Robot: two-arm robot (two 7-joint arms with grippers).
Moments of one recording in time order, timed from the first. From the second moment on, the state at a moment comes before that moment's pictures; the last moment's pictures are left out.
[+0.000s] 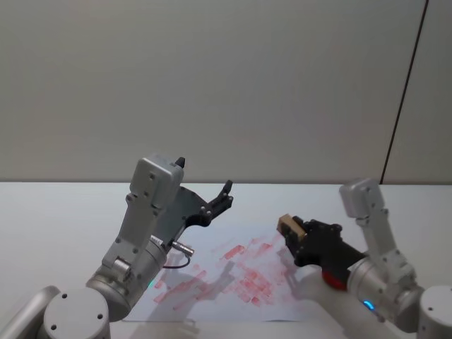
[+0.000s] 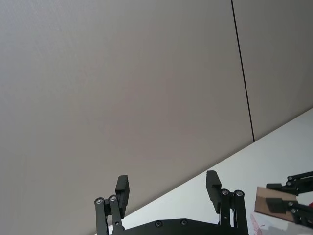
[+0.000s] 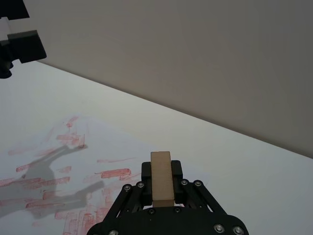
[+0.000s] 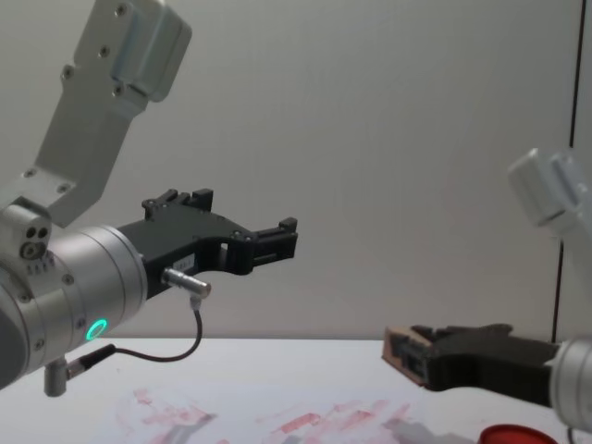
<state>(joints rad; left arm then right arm) -0.24 0.38 0.45 -1.63 -0.20 0.01 -0.01 0.22 0.19 -0.33 -1.40 0.17 0.14 0.32</state>
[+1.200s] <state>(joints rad) -0.24 0.38 0.45 -1.63 -0.20 0.01 -0.01 0.13 0.31 -0.26 -1.44 0.20 0.17 0.32</state>
